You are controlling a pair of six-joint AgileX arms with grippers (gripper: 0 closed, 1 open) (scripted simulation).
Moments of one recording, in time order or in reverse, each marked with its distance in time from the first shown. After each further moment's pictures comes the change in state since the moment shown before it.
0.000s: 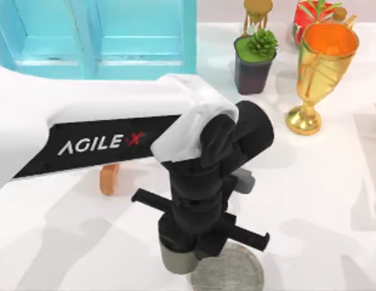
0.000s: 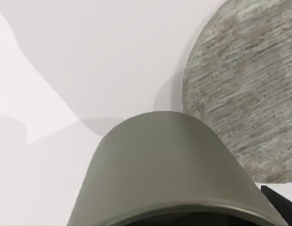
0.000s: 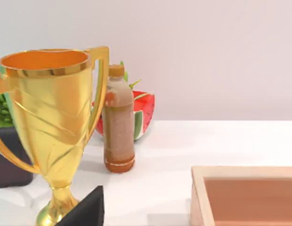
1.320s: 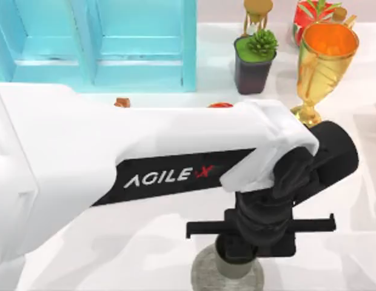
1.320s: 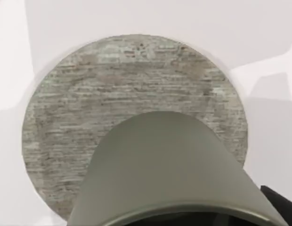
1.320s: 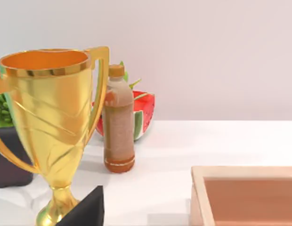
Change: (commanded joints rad) left arm -0.171 0.112 0.178 0.063 -0.137 -0.648; right arm 0.000 0.000 0.000 0.000 0.000 0.000
